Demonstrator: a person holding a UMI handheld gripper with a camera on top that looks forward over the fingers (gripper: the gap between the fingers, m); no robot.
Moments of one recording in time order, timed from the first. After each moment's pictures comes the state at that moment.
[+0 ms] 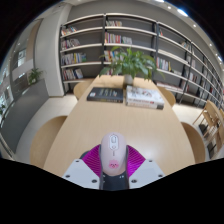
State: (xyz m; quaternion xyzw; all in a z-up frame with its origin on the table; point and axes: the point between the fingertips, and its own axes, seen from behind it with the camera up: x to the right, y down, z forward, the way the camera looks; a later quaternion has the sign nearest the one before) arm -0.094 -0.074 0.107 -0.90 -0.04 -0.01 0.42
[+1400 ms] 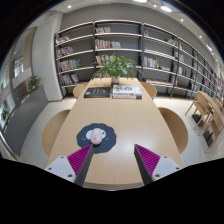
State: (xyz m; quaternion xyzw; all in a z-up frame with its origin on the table) arm -0.029 -0.280 0.184 -0.90 0.01 0.00 0.43
